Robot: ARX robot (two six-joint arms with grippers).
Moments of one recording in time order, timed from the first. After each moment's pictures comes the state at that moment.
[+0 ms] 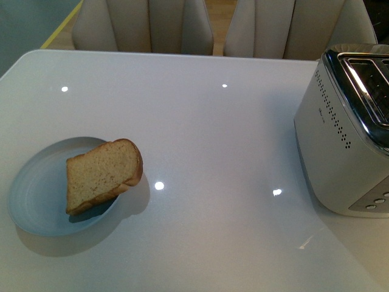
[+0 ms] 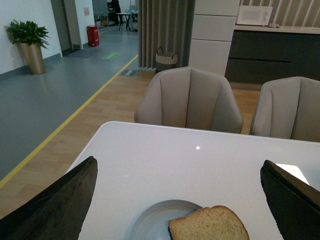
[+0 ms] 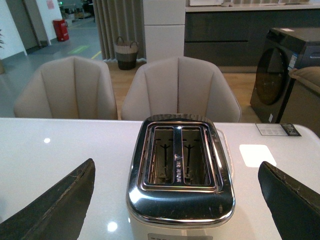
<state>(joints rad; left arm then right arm) 0.00 0.01 0.01 0.00 0.00 -0.01 0.00 0.01 0.02 0.00 0.00 0.00</state>
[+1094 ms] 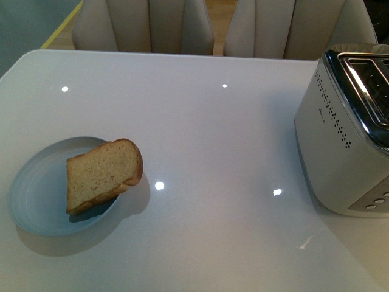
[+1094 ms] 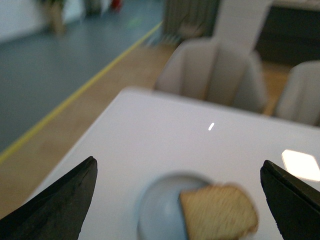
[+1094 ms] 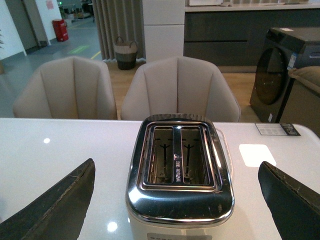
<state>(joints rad) -0.10 0.16 0.12 -0.26 -0.29 -0.15 0.00 0.01 0.02 0.00 0.00 0.00</state>
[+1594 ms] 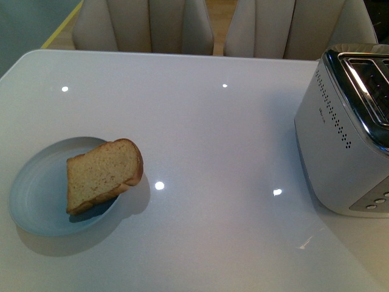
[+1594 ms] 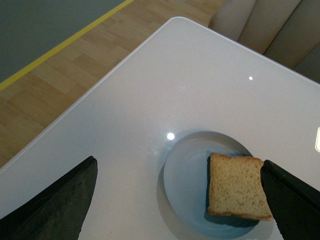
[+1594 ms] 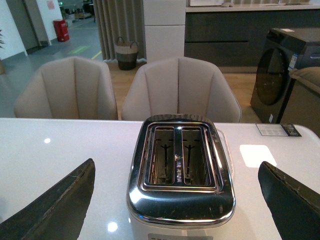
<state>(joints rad) 0.13 0.85 0.26 0.09 -0.15 -0.29 0.00 0.00 0.02 0.00 0.00 0.00</state>
